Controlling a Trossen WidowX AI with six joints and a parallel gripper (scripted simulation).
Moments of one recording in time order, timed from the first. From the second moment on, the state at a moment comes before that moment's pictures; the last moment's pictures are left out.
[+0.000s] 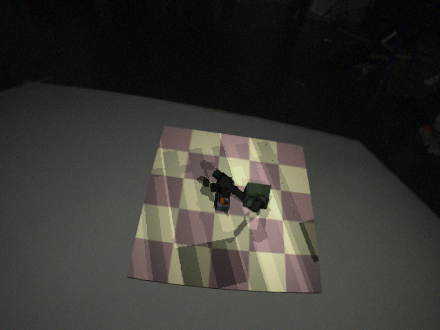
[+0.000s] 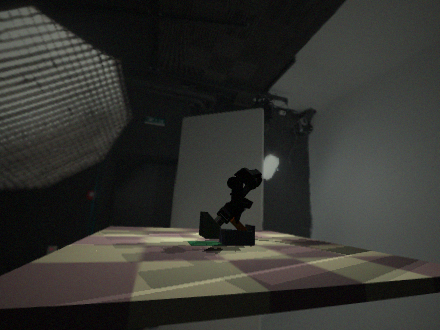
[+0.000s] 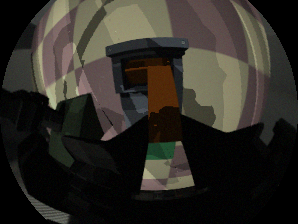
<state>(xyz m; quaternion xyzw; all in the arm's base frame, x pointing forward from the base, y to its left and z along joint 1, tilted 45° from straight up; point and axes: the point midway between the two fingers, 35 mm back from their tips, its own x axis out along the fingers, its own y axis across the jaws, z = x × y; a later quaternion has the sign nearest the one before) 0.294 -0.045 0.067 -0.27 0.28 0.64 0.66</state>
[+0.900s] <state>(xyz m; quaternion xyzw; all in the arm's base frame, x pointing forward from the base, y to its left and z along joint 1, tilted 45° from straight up) 0.293 -0.075 0.100 -0.27 0.28 0.64 0.67</state>
